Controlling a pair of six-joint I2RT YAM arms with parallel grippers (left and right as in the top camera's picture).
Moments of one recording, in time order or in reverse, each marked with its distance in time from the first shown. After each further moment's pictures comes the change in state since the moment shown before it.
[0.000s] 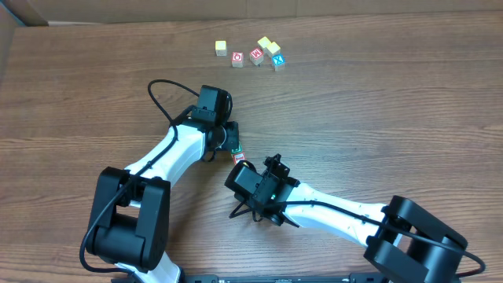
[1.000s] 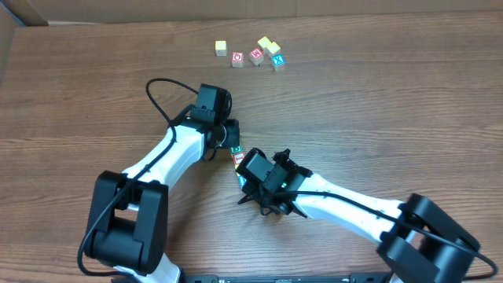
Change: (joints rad) left arm 0.000 -0.017 0.000 0.015 0.012 -0.004; right arm -0.079 -0.039 0.000 -0.063 -0.117 -0.016
